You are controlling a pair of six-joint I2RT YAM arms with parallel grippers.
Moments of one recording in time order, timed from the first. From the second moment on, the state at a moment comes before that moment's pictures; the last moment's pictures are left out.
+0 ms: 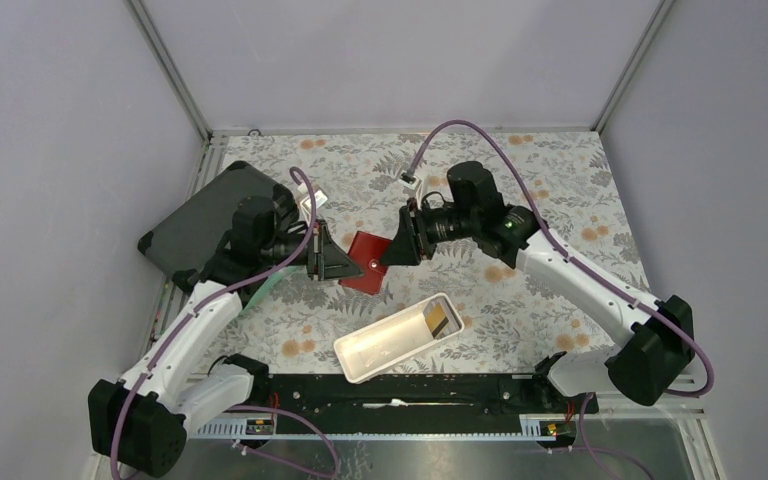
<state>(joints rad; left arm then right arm) -0.33 0.98 0.79 -0.23 1.06 -0.45 0.69 1.36 1.20 -0.34 -0.79 0.32</state>
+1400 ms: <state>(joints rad) -0.33 0.95 0.69 -0.12 1.17 -0.52 0.74 1.40 1.15 -0.28 -0.95 0.29</state>
